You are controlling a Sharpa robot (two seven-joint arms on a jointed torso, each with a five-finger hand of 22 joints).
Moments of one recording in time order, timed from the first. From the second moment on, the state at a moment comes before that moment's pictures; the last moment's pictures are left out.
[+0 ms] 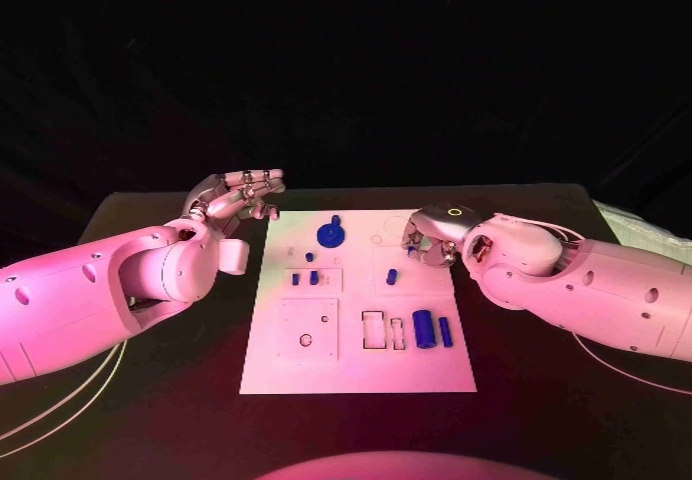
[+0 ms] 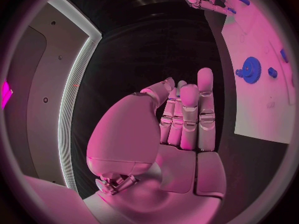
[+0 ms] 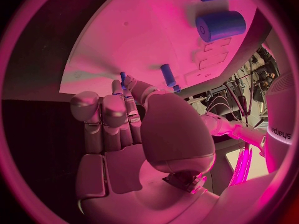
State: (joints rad) left arm 1.18 -0.90 -0.01 1.53 0.07 -0.38 0.41; left_hand 1.38 -0.09 0.44 -0.01 0.07 1.01 0.17 0.14 0.07 1.07 0.10 0.35 0.16 1.25 0.01 1.09 0.64 0.17 1.23 0.11 0.45 1.09; right arm 1.17 -0.78 -0.04 1.48 -1.78 -0.23 -0.20; right_hand 1.37 -0.05 0.50 -0.06 0.05 1.16 0.12 0.12 0.12 1.22 0.06 0.14 0.07 1.47 -0.03 1.05 0.95 0.15 1.27 0.08 1.20 0.85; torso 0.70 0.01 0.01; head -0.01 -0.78
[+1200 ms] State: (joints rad) left arm 1.18 -0.87 -0.01 1.52 0.06 -0.34 0.38; left_hand 1.38 -0.09 0.44 -0.01 0.07 1.00 0.18 0.14 0.07 1.05 0.10 0.37 0.17 1.24 0.02 1.09 0.64 0.17 1.23 0.11 0.45 1.08; right arm 1.13 -0.68 -0.04 1.65 -1.60 -0.28 -0.12; right_hand 1.37 -0.06 0.52 -0.07 0.06 1.14 0.14 0.11 0.12 1.21 0.06 0.11 0.07 1.47 -0.03 1.06 0.96 0.15 1.27 0.08 1.20 0.85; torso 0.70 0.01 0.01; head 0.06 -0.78
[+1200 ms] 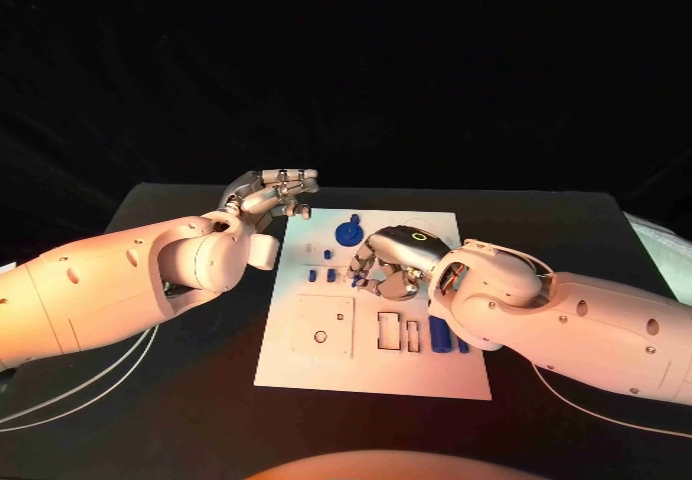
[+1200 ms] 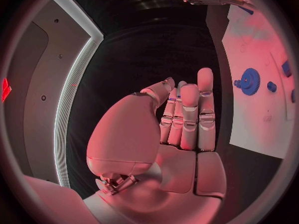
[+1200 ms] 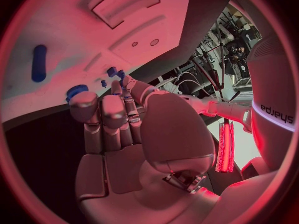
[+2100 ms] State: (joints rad) left arm 1.18 -0.87 -0.01 1.53 0.06 -0.34 0.38; left_hand 1.38 -0.09 0.44 -0.02 0.07 1.00 0.18 0.14 0.07 1.04 0.11 0.37 0.17 1.24 0.02 1.09 0.63 0.17 1.23 0.11 0.45 1.08; right arm 1.07 -0.60 -0.04 1.57 -1.64 -0.20 -0.09; right_hand 1.37 -0.06 0.52 -0.07 0.06 1.14 0.14 0.11 0.12 1.21 0.07 0.11 0.07 1.47 -0.03 1.06 0.96 0.15 1.27 0.08 1.20 0.85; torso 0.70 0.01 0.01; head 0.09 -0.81
